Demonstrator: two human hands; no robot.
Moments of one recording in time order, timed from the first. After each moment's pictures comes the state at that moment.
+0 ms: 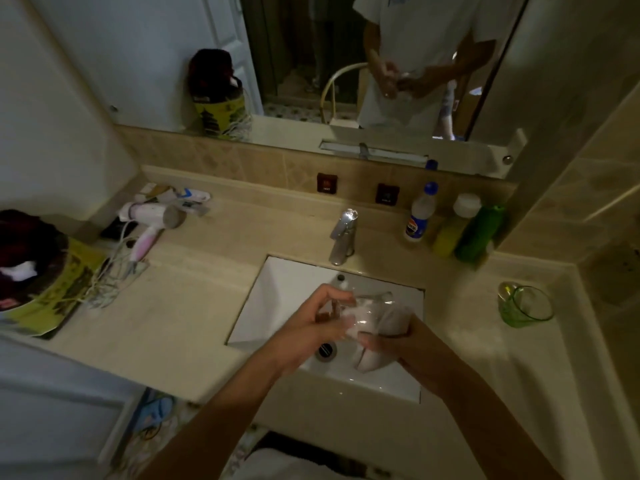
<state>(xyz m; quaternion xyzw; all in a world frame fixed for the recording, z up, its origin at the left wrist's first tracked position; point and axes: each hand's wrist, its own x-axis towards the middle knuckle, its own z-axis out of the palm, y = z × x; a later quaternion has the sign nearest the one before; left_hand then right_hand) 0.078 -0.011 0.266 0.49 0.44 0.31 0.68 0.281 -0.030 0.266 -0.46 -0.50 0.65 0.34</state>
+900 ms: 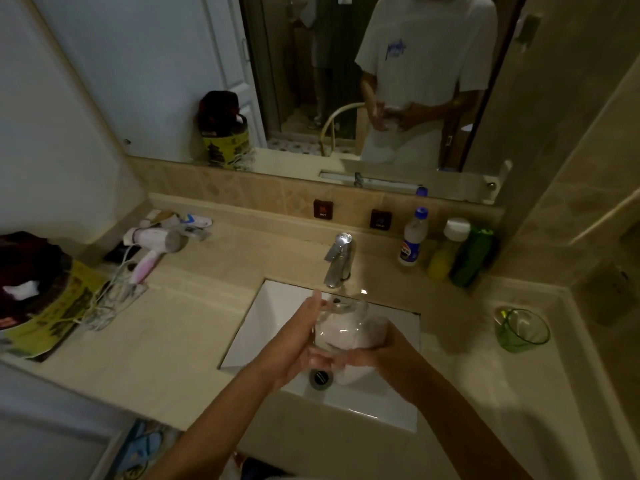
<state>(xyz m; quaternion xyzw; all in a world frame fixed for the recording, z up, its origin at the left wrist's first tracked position) 0.085 -0.009 0.274 0.40 0.47 0.32 0.72 0.271 -0.019 0.253 -0.42 -0.55 0.63 0.35</state>
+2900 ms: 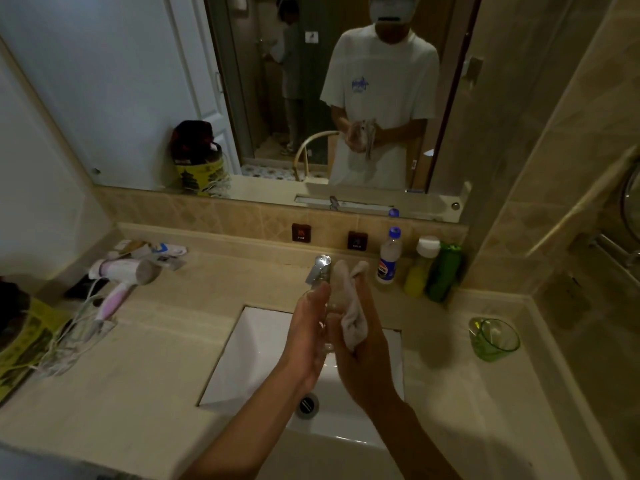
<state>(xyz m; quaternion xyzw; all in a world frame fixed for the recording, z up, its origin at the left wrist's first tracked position) 0.128 0.021 0.274 0.34 0.41 0.48 0.70 0.229 -0.018 0.267 -0.48 -0.61 0.30 0.55</state>
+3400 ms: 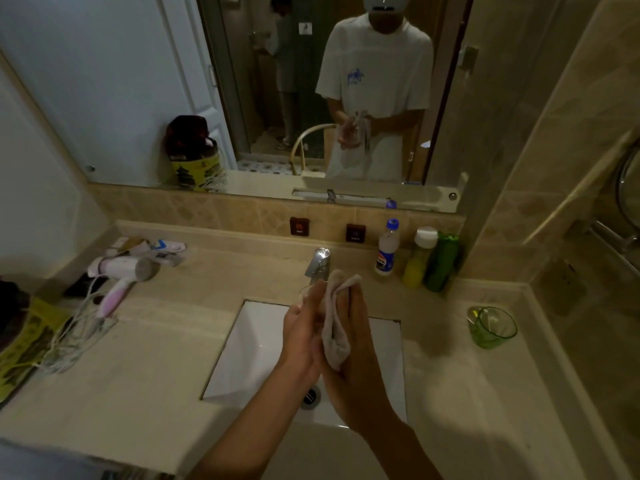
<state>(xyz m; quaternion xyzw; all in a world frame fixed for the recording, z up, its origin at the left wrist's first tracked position) 0.127 0.014 0.271 0.25 0.40 0.48 0.74 0.211 -0.050 0.273 -0.51 -0.63 0.27 0.52</state>
